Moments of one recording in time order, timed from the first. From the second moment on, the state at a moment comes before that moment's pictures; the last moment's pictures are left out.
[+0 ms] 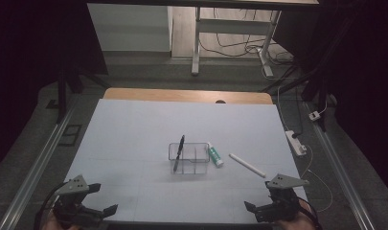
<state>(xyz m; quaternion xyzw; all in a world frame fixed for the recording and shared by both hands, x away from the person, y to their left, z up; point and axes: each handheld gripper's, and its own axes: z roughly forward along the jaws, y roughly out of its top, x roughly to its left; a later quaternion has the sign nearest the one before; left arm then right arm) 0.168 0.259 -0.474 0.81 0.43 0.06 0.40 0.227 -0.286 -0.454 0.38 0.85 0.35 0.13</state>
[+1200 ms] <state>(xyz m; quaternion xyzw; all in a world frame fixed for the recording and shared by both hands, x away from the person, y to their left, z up) 0.169 0.259 -0.474 0.81 0.44 0.06 0.40 0.310 -0.279 -0.474 0.42 0.85 0.30 0.13</state>
